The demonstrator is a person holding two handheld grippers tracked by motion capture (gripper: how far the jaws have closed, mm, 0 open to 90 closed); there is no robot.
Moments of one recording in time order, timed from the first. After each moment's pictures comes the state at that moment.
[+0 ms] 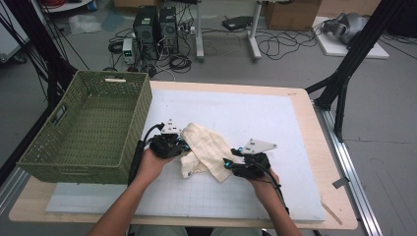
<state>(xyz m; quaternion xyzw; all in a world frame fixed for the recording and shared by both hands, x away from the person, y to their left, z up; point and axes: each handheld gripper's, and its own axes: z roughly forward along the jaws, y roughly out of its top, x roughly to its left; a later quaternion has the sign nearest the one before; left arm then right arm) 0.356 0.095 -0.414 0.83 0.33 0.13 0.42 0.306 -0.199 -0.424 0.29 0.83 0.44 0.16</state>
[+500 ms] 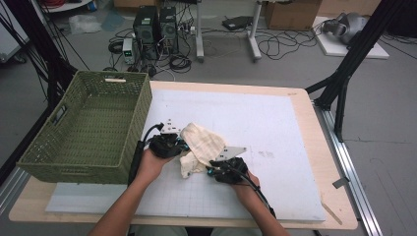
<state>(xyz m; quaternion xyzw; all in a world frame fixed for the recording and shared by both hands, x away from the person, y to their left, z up) 0.357 0.097 -0.416 0.83 0.34 0.13 0.42 0.308 -0.152 -0.447 0.26 0.87 0.40 0.12</state>
